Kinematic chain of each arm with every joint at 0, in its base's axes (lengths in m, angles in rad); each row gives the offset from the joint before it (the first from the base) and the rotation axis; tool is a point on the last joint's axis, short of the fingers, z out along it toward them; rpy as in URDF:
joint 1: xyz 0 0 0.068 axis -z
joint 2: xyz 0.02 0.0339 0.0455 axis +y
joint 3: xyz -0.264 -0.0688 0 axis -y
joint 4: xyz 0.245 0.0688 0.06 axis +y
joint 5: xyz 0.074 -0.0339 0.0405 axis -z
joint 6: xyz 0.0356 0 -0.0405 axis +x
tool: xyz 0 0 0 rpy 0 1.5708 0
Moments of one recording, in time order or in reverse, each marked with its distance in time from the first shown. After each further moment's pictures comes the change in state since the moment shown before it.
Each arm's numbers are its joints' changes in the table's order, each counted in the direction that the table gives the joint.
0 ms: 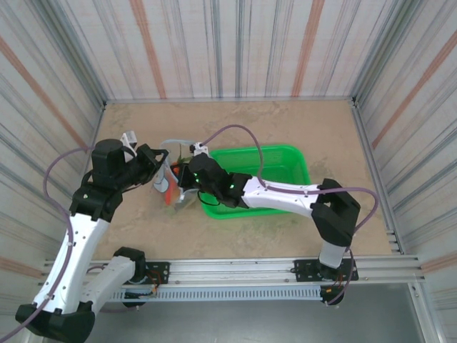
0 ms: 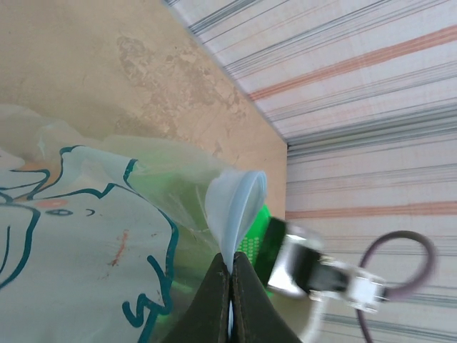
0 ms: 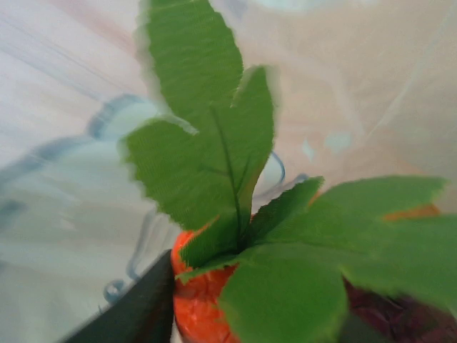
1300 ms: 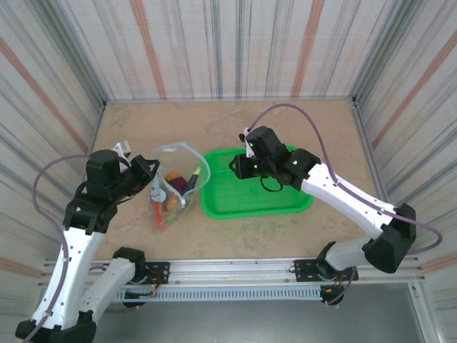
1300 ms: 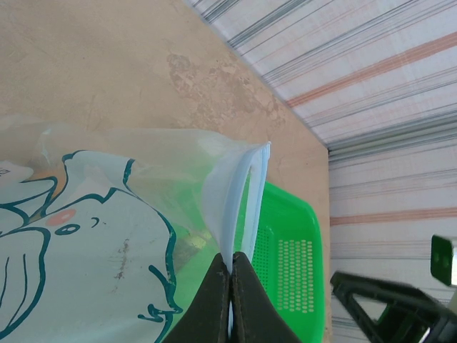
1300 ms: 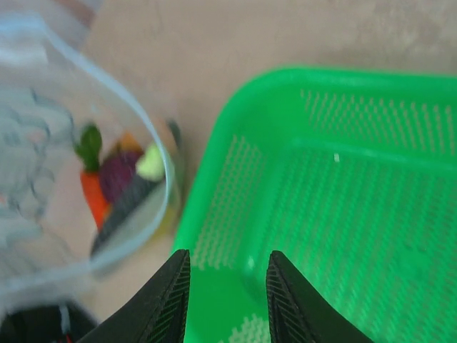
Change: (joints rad) left arm -0.019 -0.101 -0.022 0.141 -0.080 0.126; right arm 0.291 -0.427 -0.012 0.797 -0.255 -0.398
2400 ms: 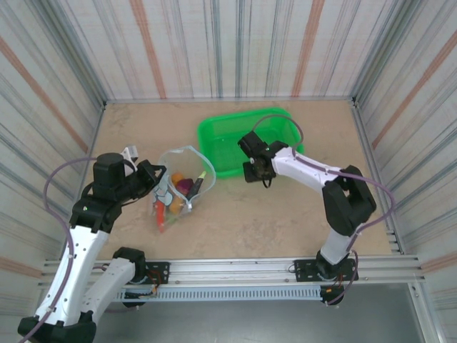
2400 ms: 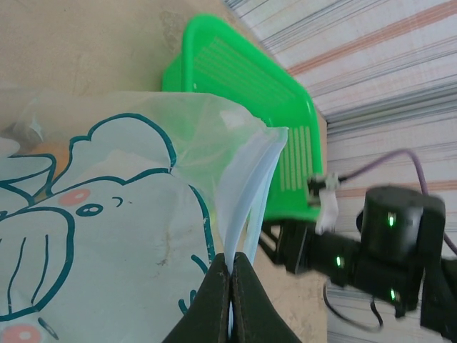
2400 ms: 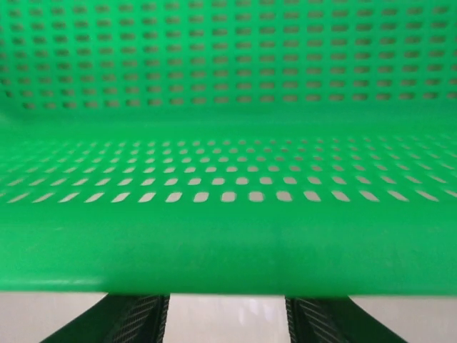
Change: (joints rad) left arm 0.000 -0.005 -0.088 -0.045 0.090 -0.002; right arm 0.170 0.404 -0.003 0.011 0.216 -0.055
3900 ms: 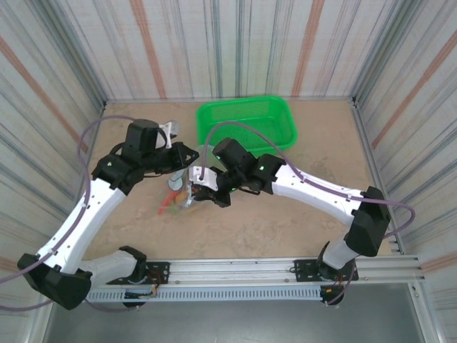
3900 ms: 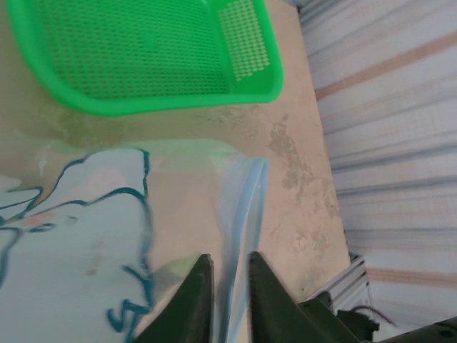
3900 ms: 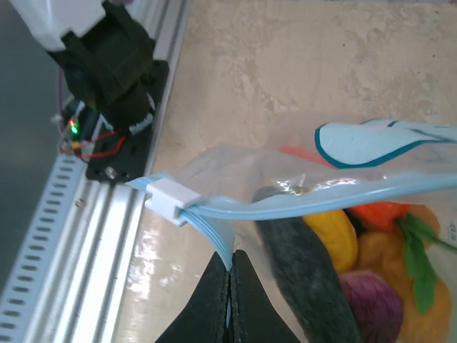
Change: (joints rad) left arm 0.261 0.404 0.352 0.047 0.051 0.235; right arm -0.338 -0.214 0.090 -0.138 -0.660 -0.903
